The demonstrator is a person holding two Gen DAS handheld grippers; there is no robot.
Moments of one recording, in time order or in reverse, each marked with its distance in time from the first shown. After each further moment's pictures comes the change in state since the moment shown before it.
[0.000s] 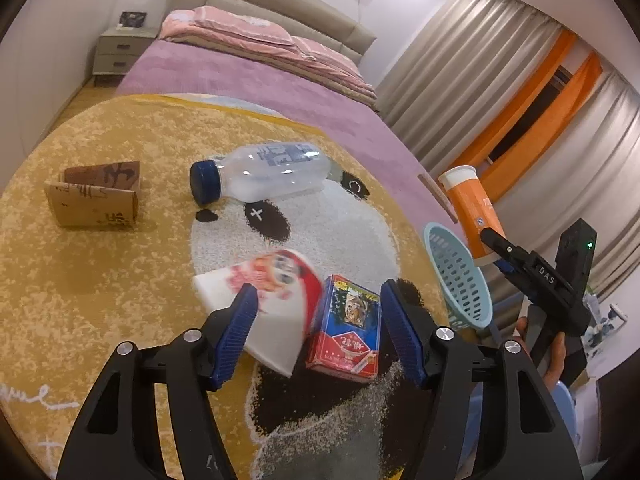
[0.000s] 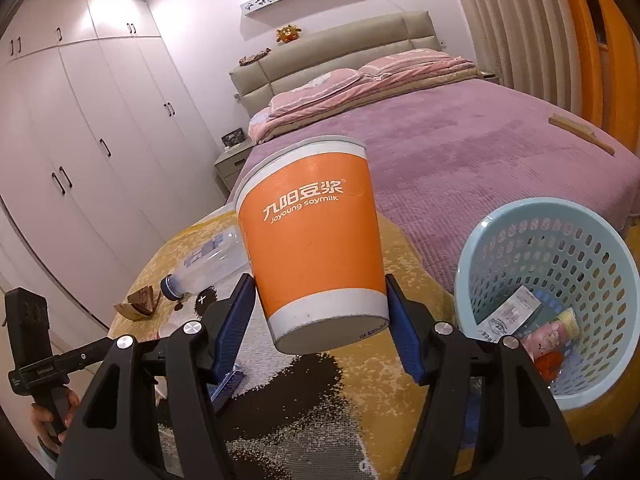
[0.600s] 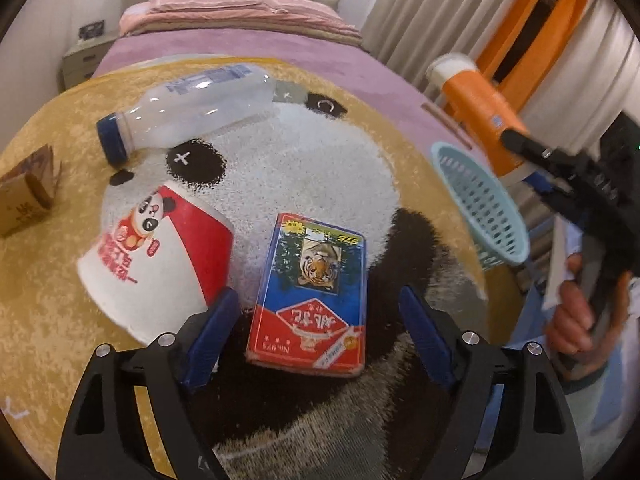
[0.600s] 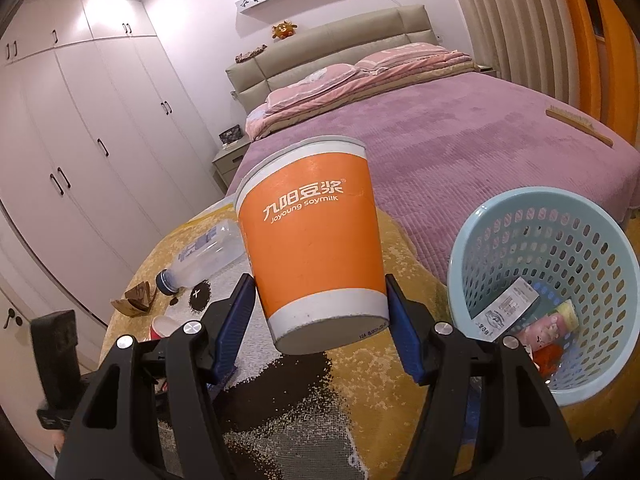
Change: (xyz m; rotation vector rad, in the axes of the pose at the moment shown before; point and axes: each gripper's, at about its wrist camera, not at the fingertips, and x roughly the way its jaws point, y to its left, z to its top) left arm 0.081 -0.060 -0.032 0.200 0.191 0.099; right arm -0.003 -0.013 -0.005 0.022 0.011 -0.006
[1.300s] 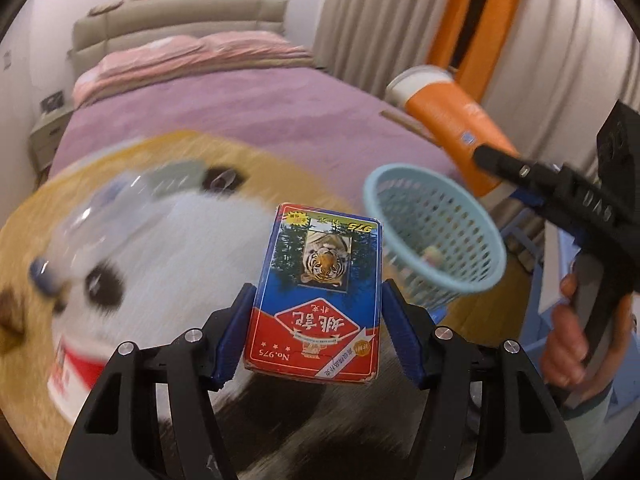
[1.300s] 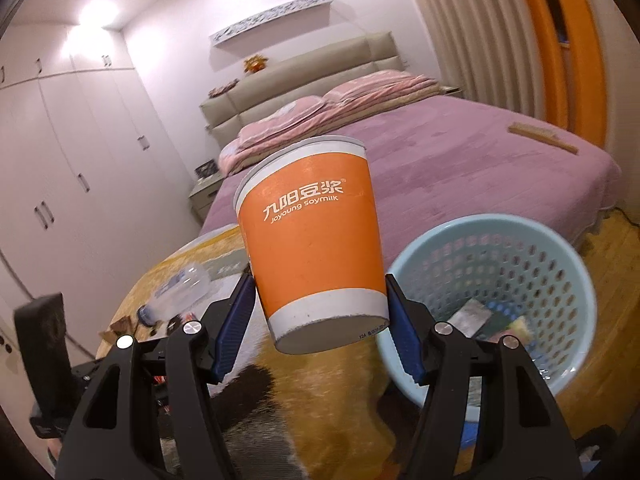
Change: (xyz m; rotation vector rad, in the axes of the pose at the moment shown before) left arm 0.012 -0.107 0.056 0.213 -0.099 -0.037; right arm -0.053 -0.054 0.017 0.066 -0.131 -0.114
